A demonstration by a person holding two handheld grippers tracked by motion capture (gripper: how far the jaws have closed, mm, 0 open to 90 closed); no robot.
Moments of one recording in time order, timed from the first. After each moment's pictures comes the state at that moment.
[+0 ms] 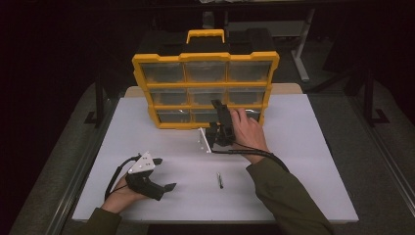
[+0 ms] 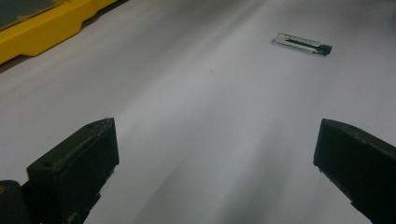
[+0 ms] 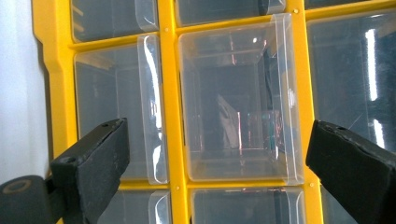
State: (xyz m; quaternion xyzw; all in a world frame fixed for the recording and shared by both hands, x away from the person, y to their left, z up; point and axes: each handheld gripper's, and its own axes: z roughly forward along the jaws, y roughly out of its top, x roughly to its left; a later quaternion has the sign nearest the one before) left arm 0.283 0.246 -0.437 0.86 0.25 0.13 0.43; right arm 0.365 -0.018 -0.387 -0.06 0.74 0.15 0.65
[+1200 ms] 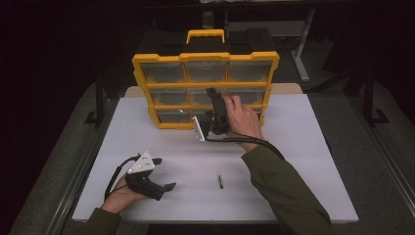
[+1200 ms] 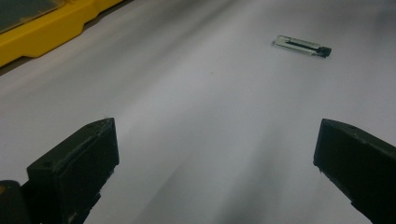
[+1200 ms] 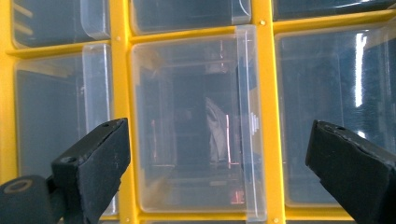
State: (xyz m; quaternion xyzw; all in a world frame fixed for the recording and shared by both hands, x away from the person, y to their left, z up) left arm 0.282 0.247 -0.436 0.85 0.26 0.13 0.44; right arm 0.387 -0.005 -0.364 -0.07 0.73 0.14 0.66
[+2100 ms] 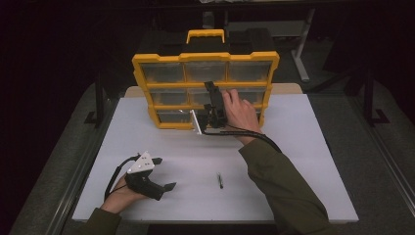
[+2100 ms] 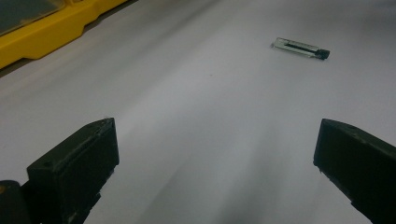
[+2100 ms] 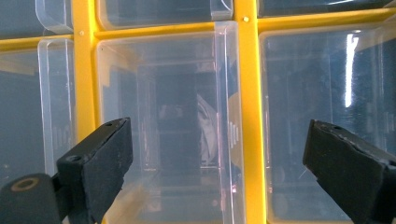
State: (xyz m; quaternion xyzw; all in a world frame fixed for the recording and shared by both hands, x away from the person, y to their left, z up) left arm 0.281 0.247 -0.436 0.85 0.26 0.12 0.44; right arm 0.400 0.001 -0.356 -0.07 0.72 0.13 0.67
